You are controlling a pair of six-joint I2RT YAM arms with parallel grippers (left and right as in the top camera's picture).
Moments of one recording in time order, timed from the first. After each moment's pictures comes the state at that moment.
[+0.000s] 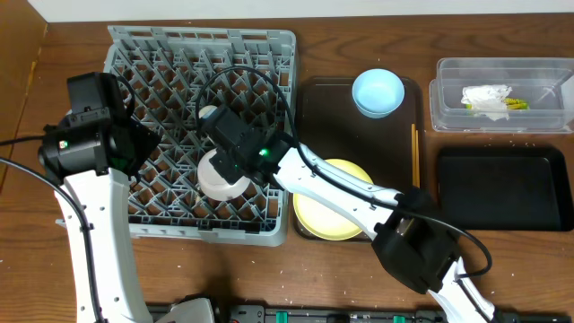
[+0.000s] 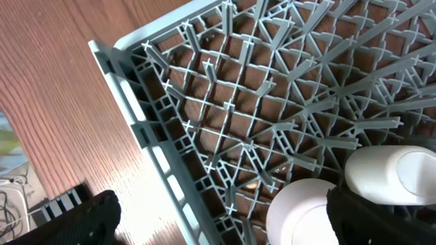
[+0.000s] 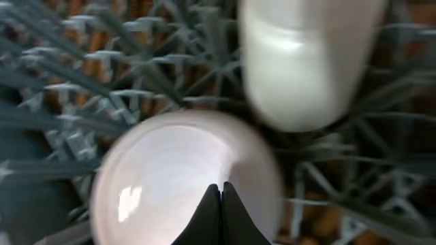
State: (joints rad) left arm 0.25 1.35 1.49 -1.34 -0.35 -0.73; right arm 0.98 2.23 1.92 -0.59 -0.01 0.20
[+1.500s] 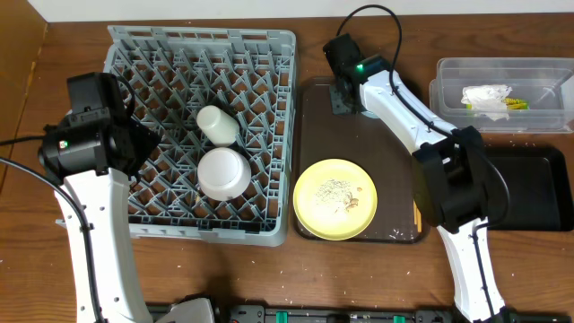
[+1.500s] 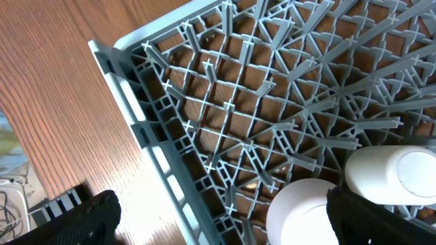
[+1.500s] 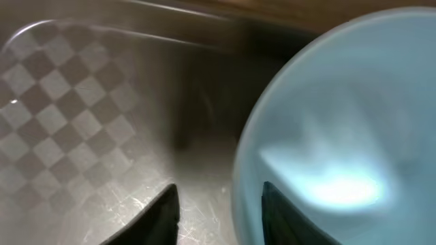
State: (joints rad) left arm 0.25 1.35 1.49 -1.34 -0.35 -0.73; right arm 0.47 2.38 2.00 -0.86 0.17 0.32
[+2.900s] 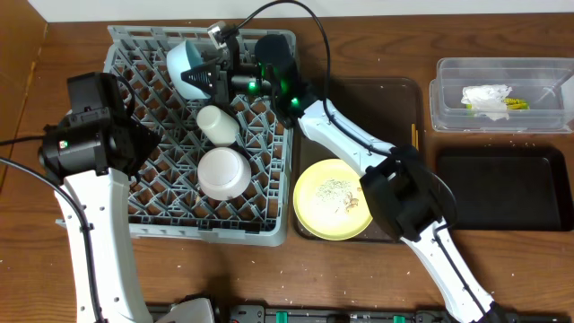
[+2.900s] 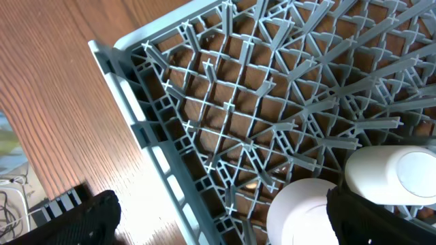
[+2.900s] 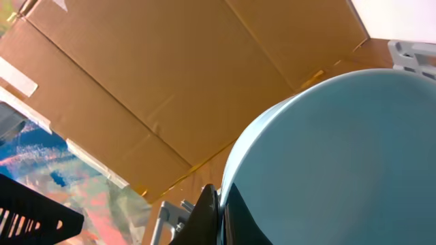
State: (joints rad) left arm 0.25 1.35 1.49 -1.34 -0.35 -0.73; right arm 0.72 2.54 2.16 0.42 -0.79 0.76
